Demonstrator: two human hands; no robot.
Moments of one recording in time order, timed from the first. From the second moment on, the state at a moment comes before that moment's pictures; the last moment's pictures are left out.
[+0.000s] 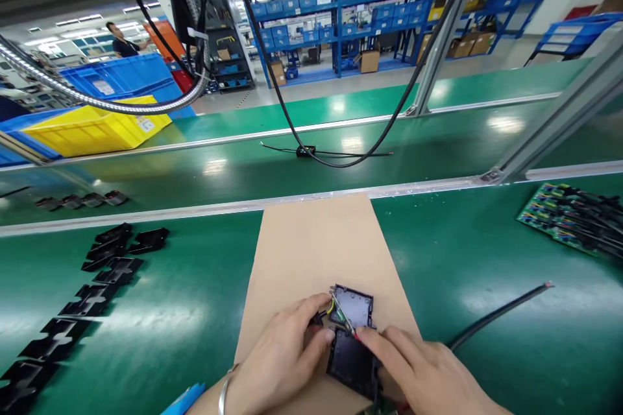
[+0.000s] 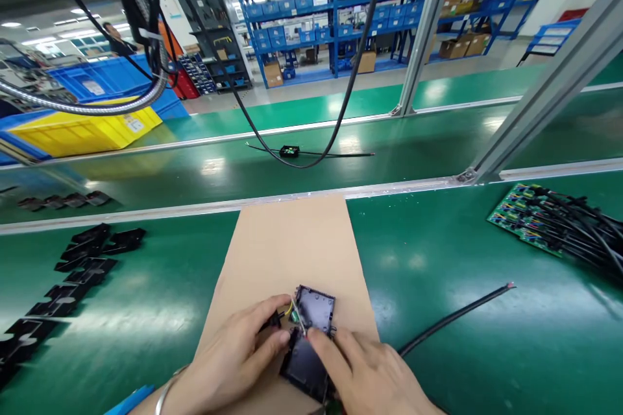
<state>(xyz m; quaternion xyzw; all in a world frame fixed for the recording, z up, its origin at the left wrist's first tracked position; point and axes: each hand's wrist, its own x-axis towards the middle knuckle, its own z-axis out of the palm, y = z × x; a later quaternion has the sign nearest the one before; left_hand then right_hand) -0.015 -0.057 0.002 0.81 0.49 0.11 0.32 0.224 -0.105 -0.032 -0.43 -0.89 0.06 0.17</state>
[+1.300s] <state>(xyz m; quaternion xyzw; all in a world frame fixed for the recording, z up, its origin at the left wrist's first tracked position) 0.033 -0.018 0.011 0.71 0.56 0.18 0.38 0.168 0.019 0.035 -0.52 -0.85 0.01 -0.08</state>
